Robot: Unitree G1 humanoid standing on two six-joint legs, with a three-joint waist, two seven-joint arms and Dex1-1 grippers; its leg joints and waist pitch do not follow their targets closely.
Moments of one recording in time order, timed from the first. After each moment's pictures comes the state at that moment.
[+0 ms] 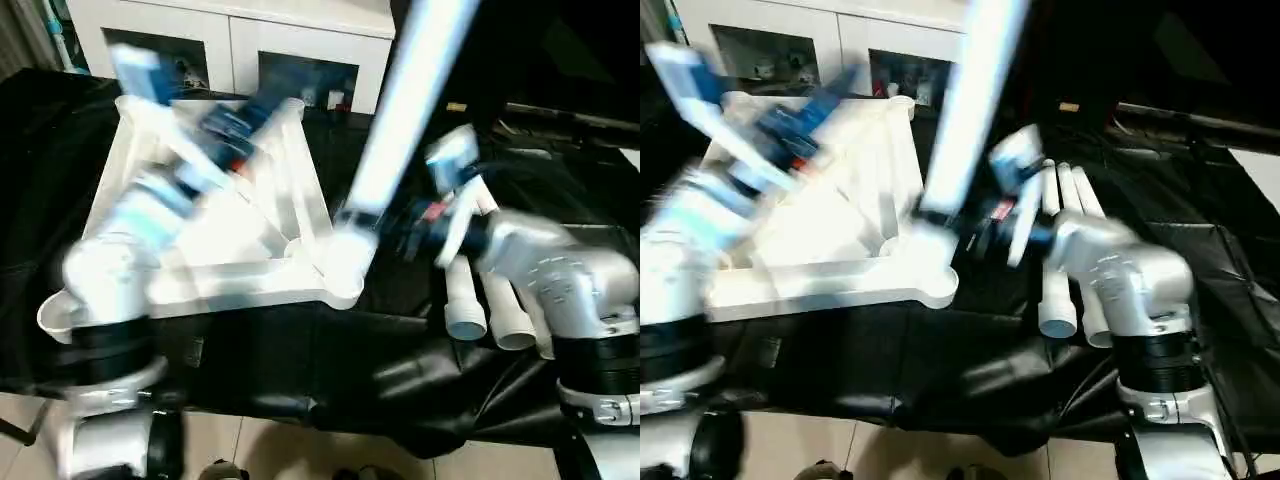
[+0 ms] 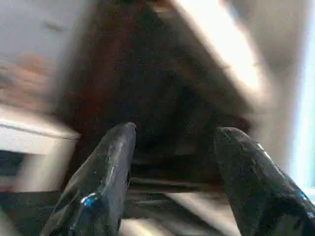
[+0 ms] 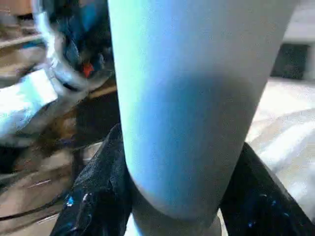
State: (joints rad) left arm -0.62 0.29 0.27 -0.07 -0.60 0.51 -0.50; right arm -0.60 -0.31 -0.06 -0.04 0.61 0.73 0.78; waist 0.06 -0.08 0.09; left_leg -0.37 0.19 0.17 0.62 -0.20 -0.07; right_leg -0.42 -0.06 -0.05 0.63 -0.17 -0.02
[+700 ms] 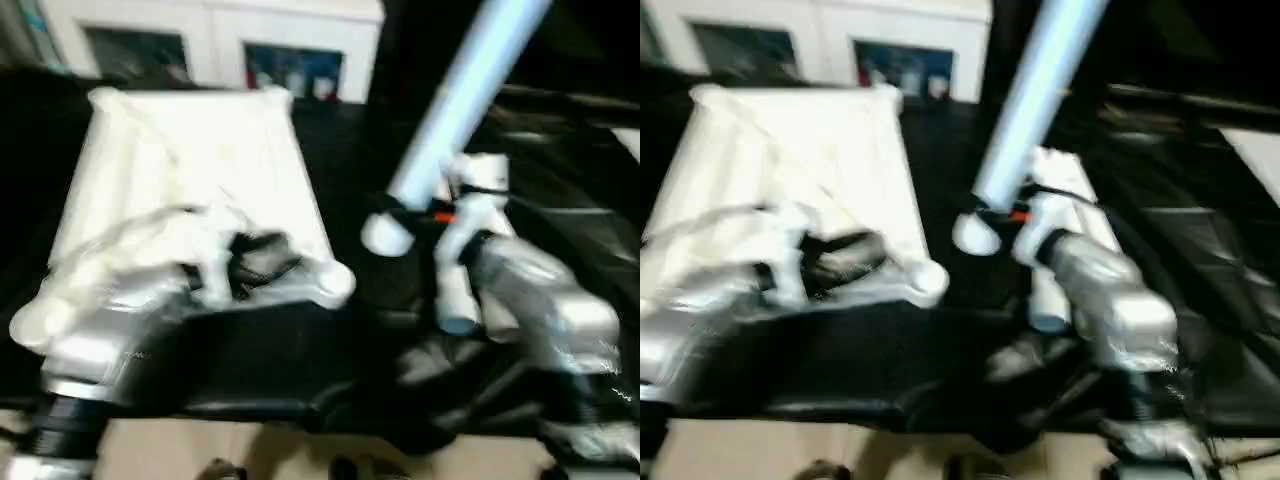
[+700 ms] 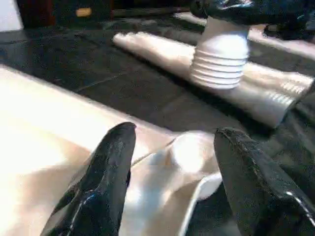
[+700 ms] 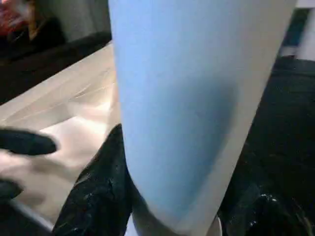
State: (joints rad) left arm -0.32 0.52 -0.05 -0.01 -0.39 0.44 -0.83; right arm -0.51 -0.23 0.01 0.03 0.40 0.59 0.54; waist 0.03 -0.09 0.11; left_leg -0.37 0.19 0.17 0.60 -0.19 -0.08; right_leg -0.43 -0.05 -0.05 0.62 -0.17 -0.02
